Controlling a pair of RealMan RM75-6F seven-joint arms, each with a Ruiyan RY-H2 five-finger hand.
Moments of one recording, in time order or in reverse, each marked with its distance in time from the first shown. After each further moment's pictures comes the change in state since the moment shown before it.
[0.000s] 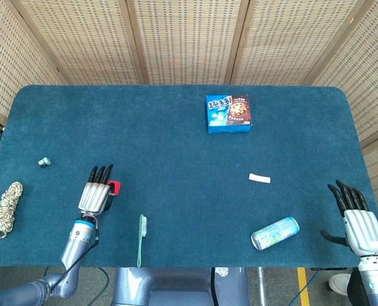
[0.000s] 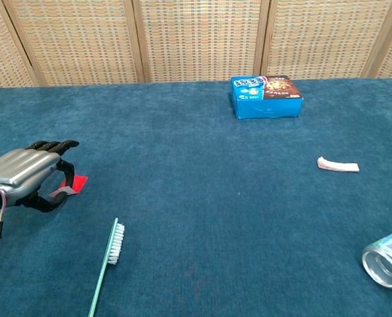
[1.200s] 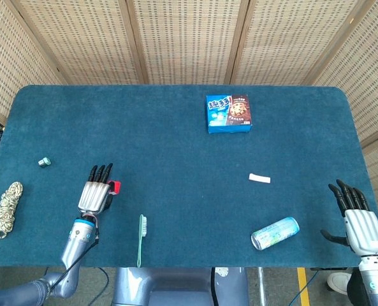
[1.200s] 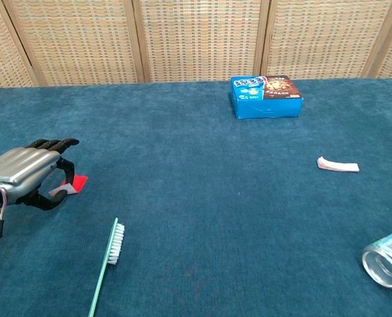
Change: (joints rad) left arm -0.004 -0.007 -0.005 0.017 0.008 0.001 -0.017; right arm 0.000 0.003 0.001 0.000 0.001 0.000 0.006
